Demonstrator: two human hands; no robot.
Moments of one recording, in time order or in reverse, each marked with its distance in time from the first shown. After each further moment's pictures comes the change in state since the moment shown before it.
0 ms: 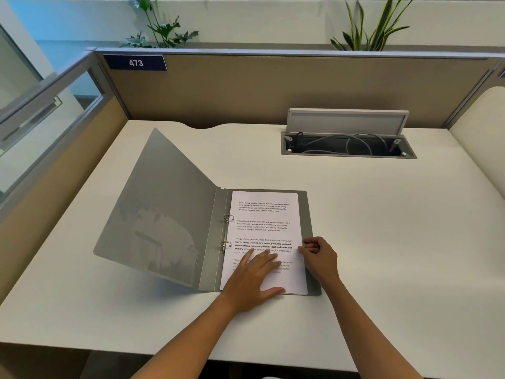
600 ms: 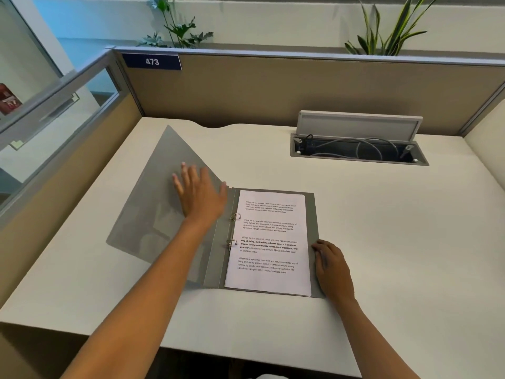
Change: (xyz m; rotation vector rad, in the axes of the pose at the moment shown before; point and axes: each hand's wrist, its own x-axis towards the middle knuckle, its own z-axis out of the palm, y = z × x) left_hand 0.072 -0.057 -0.173 0.238 0.416 -0.749; right_hand -0.002 0.035 -0.016 -0.424 0.072 -0.492
